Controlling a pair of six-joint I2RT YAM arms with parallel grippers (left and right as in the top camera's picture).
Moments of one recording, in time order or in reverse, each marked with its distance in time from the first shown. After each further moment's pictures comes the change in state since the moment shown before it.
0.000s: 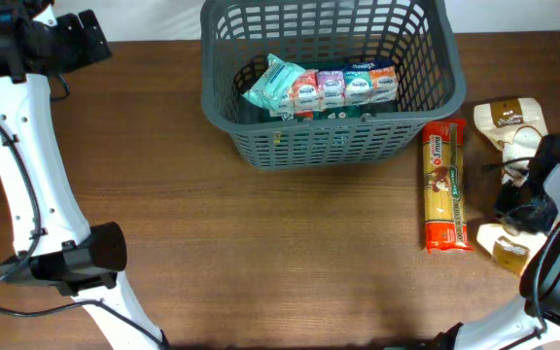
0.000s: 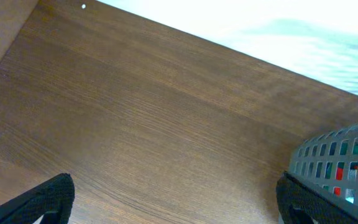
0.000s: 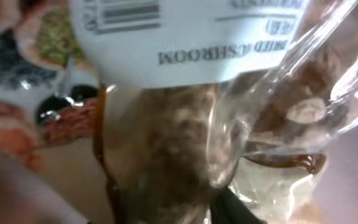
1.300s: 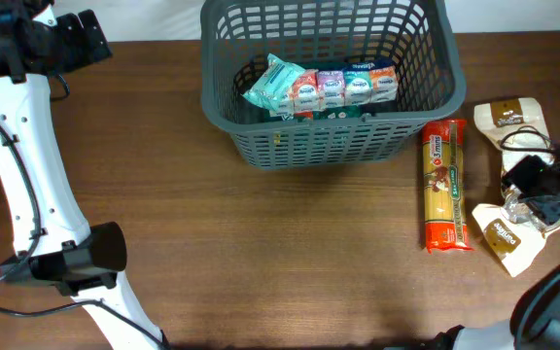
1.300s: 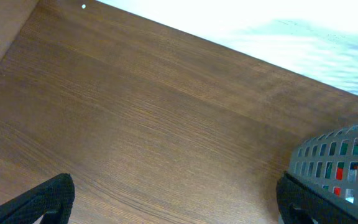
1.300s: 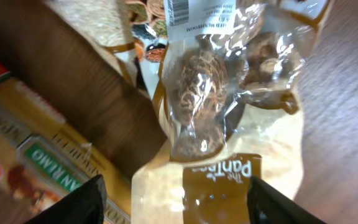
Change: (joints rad) left arm 0.000 0.000 0.000 0.000 0.000 0.000; right arm 0.000 -0.183 0.094 -0.110 -0.137 0.332
